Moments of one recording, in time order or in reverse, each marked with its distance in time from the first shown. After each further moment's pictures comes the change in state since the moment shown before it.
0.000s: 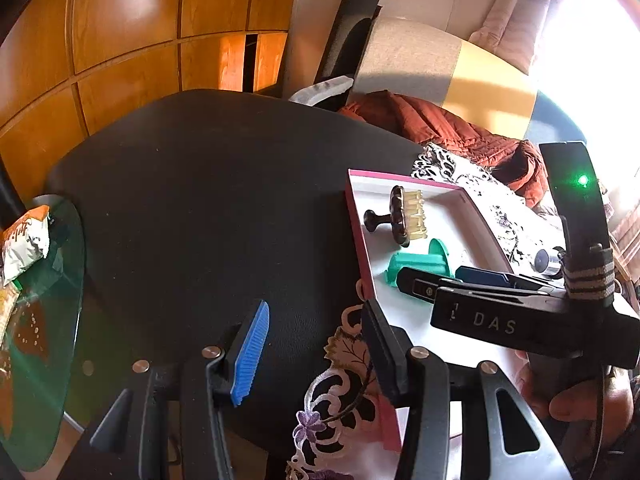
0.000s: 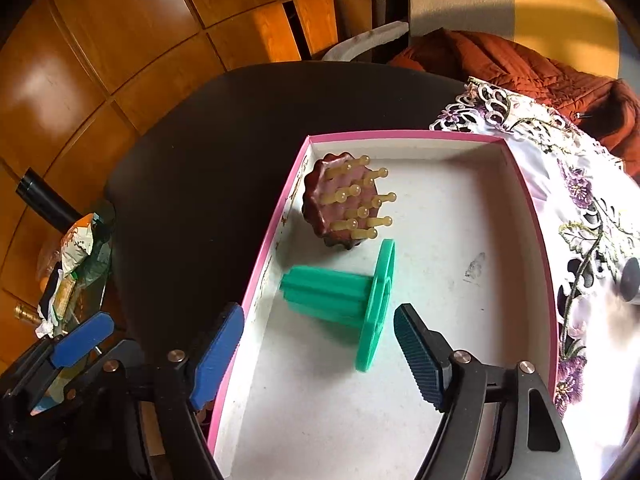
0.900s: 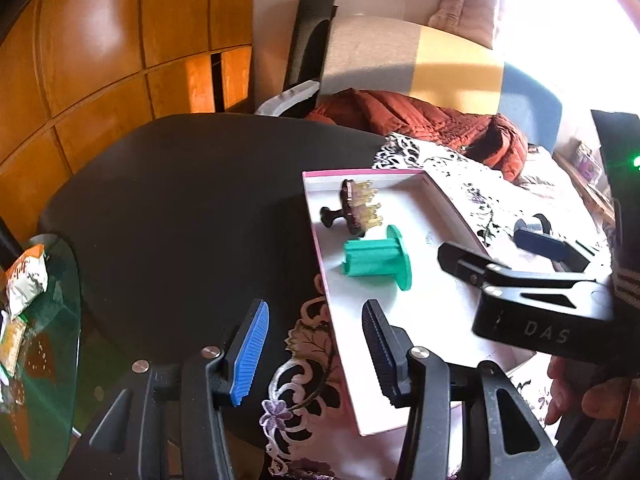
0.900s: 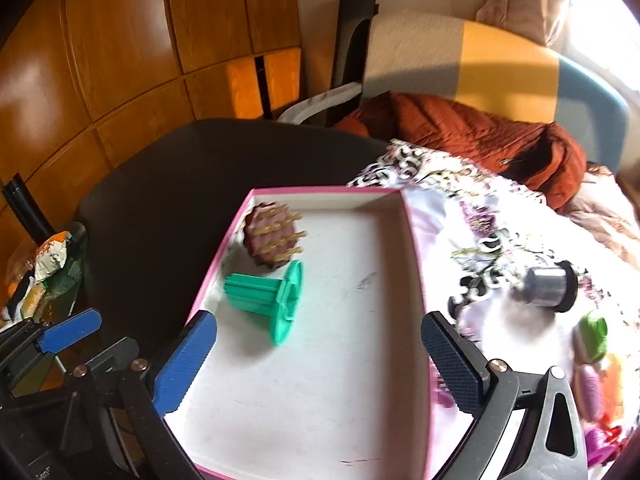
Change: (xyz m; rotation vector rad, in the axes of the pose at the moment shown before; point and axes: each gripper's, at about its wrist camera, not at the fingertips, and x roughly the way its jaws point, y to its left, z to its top) left arm -0.015 -0.045 -0.009 0.151 -0.026 -0.010; right arm -0.075 -0.021 -0.031 -0.026 -0.222 -0.208
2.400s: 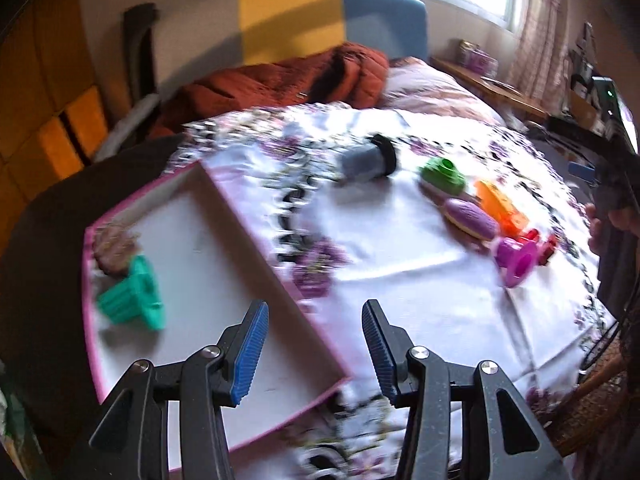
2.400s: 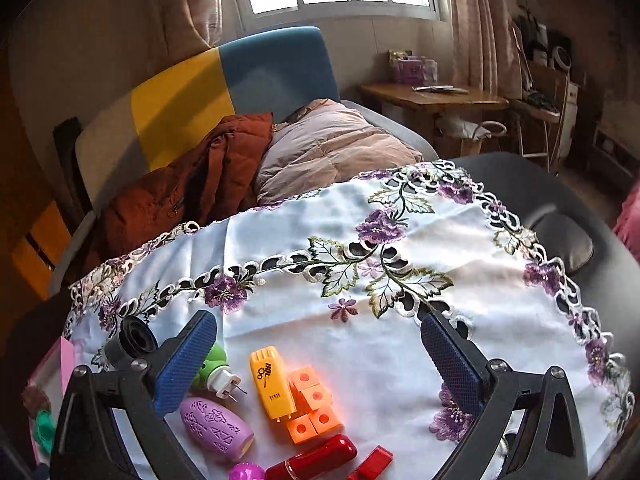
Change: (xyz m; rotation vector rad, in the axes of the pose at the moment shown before) left arm 0.024 -0.200 -0.008 0.418 0.119 -0.260; right arm -0.127 -0.365 -0.095 0.717 -0.156 -0.514
